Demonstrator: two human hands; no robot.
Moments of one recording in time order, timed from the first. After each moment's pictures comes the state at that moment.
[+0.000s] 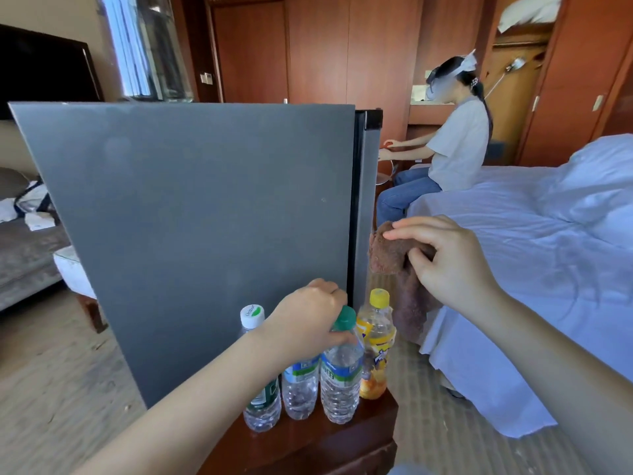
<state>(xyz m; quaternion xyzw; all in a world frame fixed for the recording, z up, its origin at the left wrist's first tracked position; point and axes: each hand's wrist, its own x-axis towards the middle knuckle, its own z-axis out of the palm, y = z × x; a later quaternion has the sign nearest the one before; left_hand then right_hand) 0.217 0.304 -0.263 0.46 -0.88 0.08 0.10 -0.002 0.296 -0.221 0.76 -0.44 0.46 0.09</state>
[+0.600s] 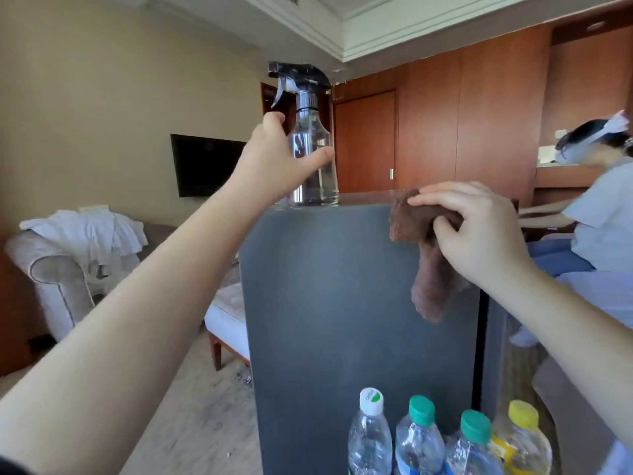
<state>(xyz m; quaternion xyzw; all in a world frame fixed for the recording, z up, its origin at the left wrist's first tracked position) 0.361 0.337 0.003 0.62 -0.61 0.13 0.47 0.130 0.255 -0.092 0.75 -0.28 0.59 0.14</state>
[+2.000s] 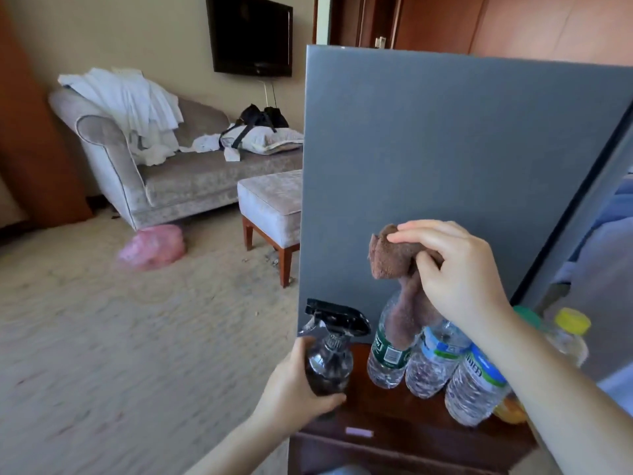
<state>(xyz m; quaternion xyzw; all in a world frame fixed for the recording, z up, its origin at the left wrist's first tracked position) 0.375 0.446 -0.421 0.73 -0.54 -0.20 0.38 0.199 0.312 -0.252 0.84 -0.25 0.47 -0.04</state>
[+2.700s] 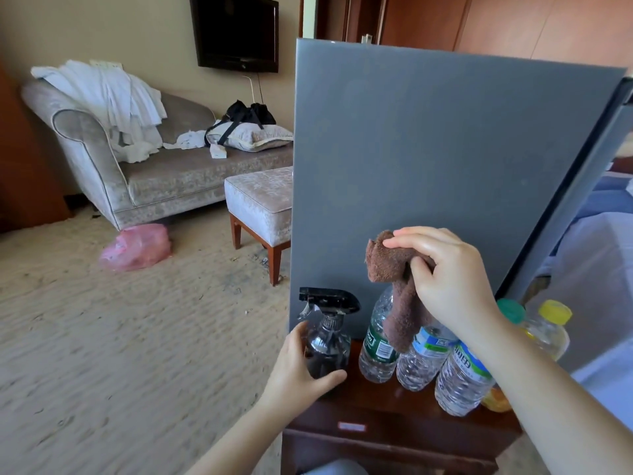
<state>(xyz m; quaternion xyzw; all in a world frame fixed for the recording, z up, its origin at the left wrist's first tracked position) 0.373 0.422 -0.439 0.71 -0.52 -0.22 0.43 0.193 0.313 -0.263 0.84 -0.28 0.46 -0.04</state>
